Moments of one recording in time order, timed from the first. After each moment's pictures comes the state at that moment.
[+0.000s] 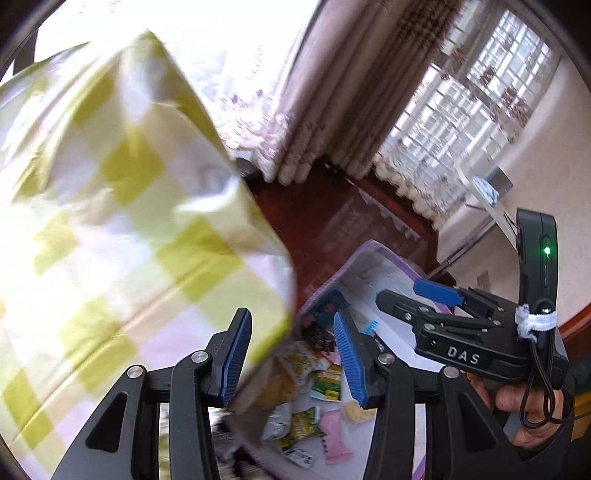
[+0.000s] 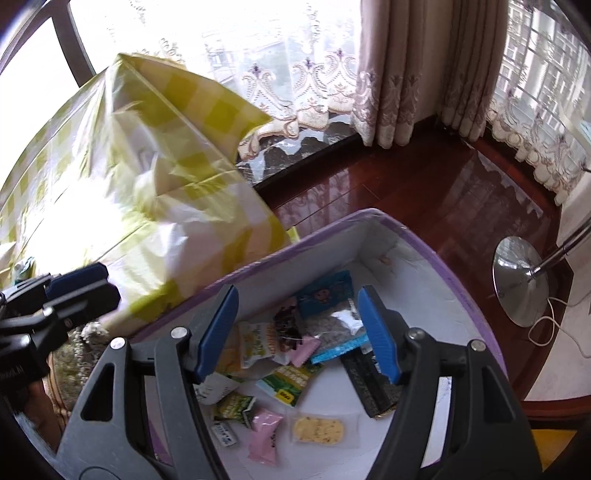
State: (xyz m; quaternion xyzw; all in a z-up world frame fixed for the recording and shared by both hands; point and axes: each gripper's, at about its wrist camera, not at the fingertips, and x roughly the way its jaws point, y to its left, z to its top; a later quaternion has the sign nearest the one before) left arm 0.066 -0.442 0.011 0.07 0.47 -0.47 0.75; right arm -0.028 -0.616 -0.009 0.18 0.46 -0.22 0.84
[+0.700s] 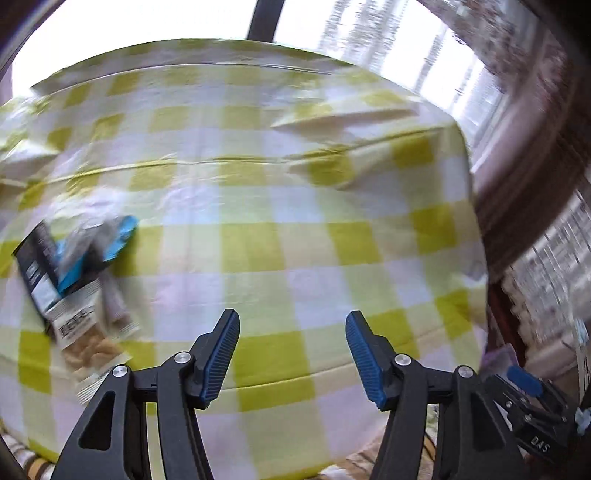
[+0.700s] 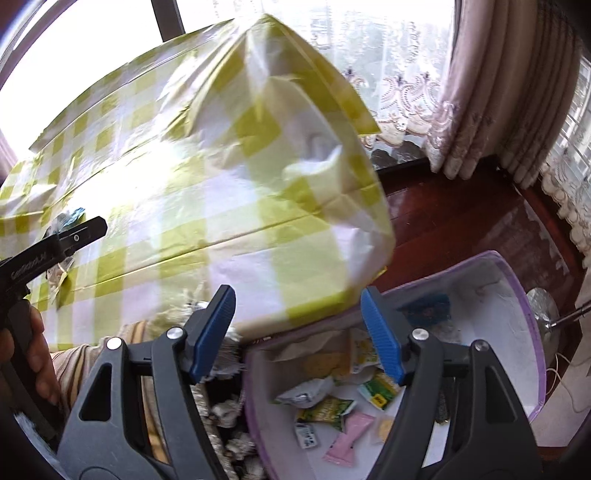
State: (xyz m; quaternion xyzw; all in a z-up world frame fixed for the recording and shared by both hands) left arm 0.140 -0.251 0.013 -0.06 0.46 -0.15 0.87; right arm 0.036 -0.495 0.011 0.11 0.47 -0.12 0.87
